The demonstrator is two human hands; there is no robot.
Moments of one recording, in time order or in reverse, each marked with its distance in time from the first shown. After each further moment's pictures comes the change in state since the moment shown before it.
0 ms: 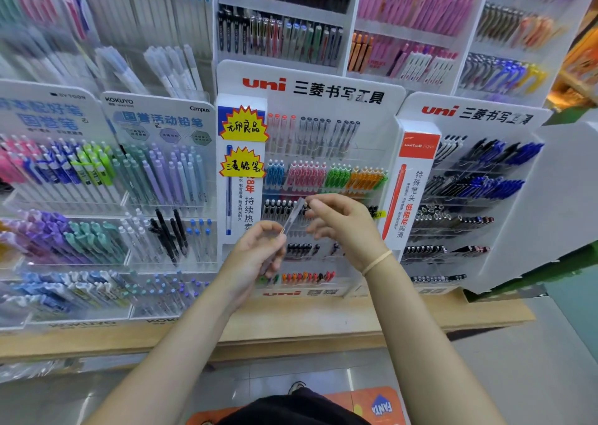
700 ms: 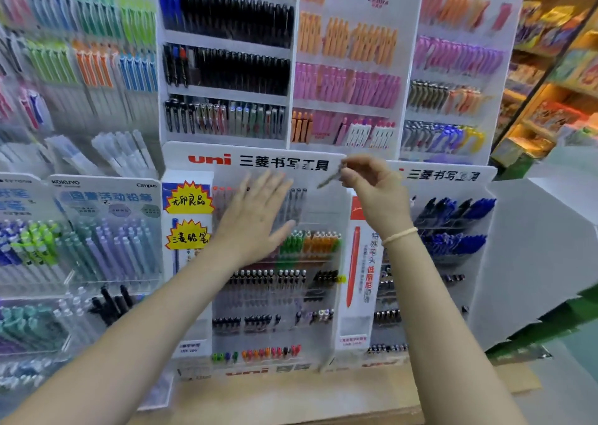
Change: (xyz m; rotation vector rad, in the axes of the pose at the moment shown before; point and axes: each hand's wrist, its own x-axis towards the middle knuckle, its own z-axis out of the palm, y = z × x) left_hand 0.132 0.107 0.065 1.750 0.162 0.728; right_hand 0.072 -0.108 -0.118 -0.318 0.319 -0.563
